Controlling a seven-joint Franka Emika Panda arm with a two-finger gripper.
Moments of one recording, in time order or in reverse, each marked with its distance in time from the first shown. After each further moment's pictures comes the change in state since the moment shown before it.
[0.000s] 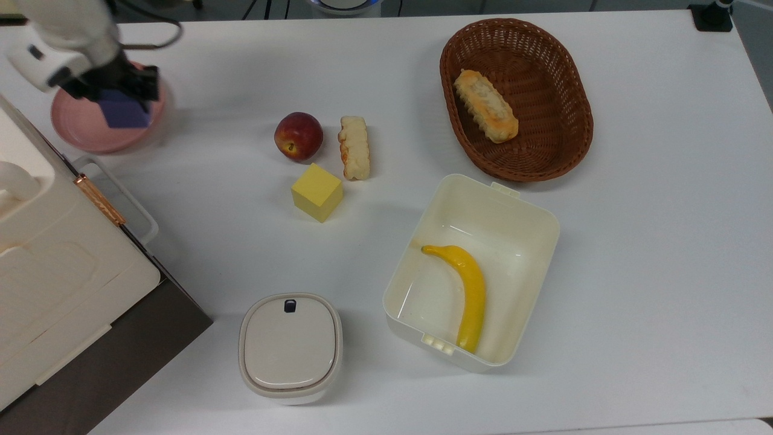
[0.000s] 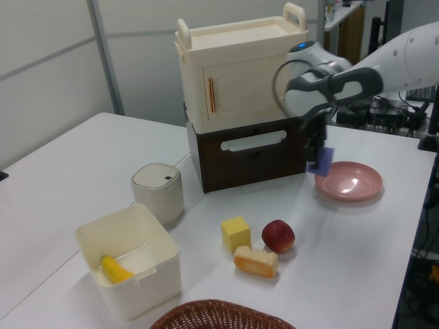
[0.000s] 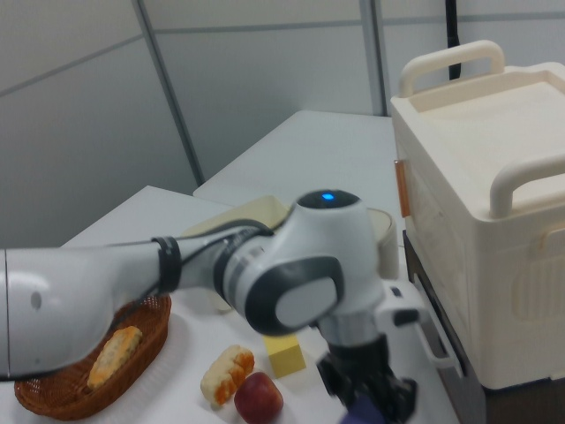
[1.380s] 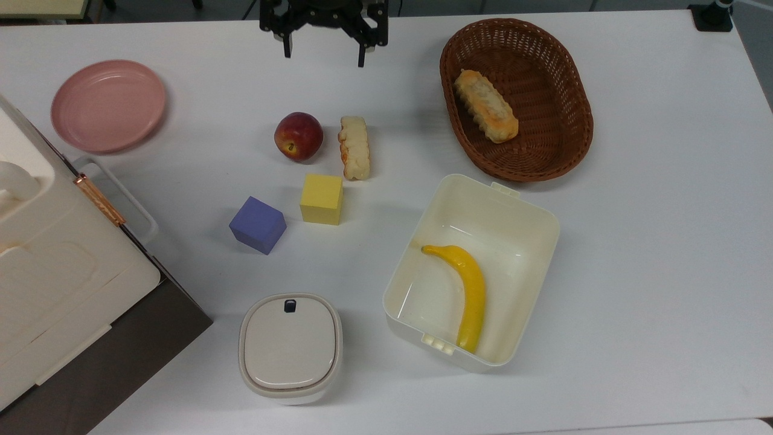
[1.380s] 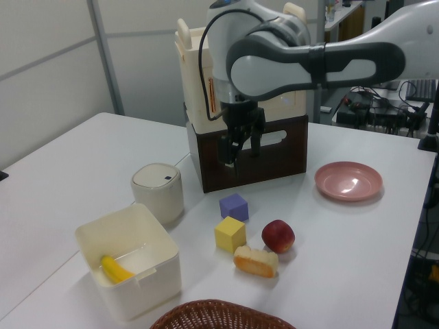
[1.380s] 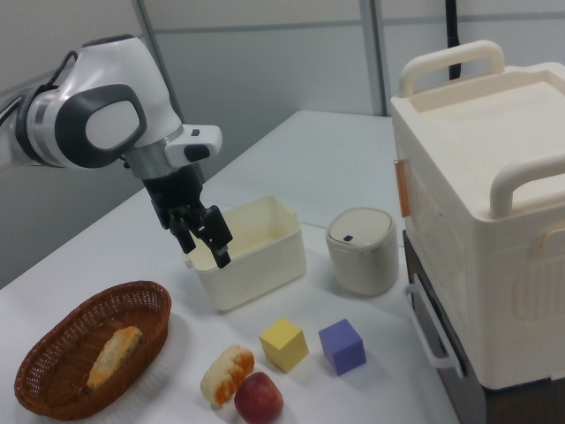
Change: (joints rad) arm 0.512 -0.222 0.008 0.122 0.094 -0.277 0.574
